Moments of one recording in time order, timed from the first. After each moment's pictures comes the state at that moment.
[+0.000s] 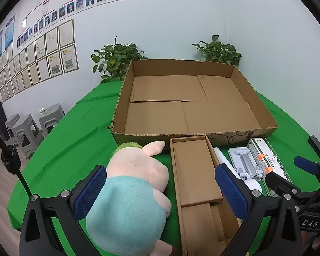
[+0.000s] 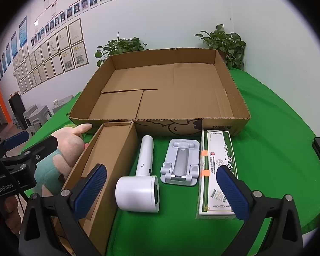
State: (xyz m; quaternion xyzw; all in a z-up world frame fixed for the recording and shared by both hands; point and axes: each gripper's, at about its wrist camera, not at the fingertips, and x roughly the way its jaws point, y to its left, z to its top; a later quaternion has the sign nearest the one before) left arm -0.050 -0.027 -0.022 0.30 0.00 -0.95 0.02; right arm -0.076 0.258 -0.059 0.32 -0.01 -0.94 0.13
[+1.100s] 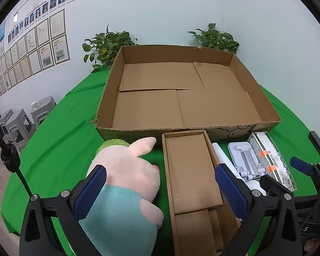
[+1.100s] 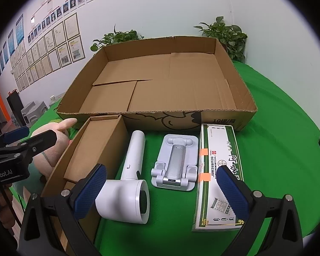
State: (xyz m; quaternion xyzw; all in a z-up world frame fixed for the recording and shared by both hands) left arm -0.091 -0.029 -0.039 0.34 0.00 -0.94 0.00; right arm -0.099 0.263 -0.080 0.34 0.00 -0.93 0.11
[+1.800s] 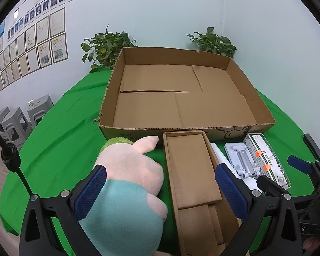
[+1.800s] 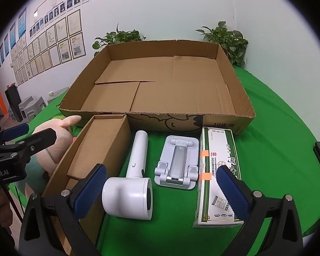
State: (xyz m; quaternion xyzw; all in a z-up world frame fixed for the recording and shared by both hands) left arm -0.074 -0.045 -0.033 0.33 0.02 -0.94 -0.02; right arm -0.088 0.246 -0.072 0.33 0.03 -0.94 0.11
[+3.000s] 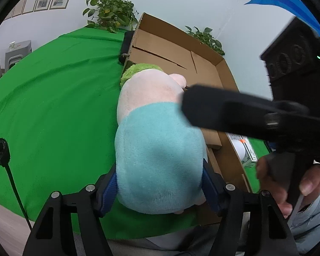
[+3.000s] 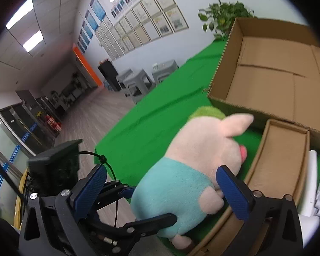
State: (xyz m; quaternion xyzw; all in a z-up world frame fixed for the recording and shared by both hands) left arm 0.008 -0.168 -0.092 0.38 0.18 -0.90 -0.13; right arm -0.101 0.090 -0.049 0.43 -0.02 -0.78 0.46
